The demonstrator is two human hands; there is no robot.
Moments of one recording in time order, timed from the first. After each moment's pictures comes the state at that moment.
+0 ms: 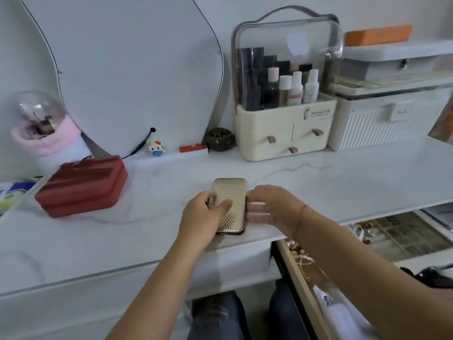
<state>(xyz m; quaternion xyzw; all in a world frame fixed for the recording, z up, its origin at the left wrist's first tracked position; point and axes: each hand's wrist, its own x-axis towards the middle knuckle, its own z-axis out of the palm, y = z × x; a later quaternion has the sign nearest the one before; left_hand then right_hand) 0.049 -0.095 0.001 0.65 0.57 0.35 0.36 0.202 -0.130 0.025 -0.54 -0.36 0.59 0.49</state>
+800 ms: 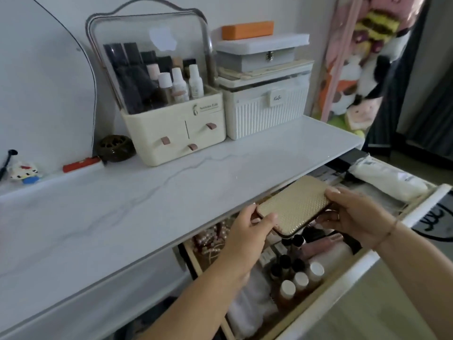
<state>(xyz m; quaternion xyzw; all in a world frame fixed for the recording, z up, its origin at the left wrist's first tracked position) 0.238 -0.213 -0.020 0.65 0.34 0.18 0.65 0.431 -0.313 -0.008 -0.60 -0.17 0.45 0.64</state>
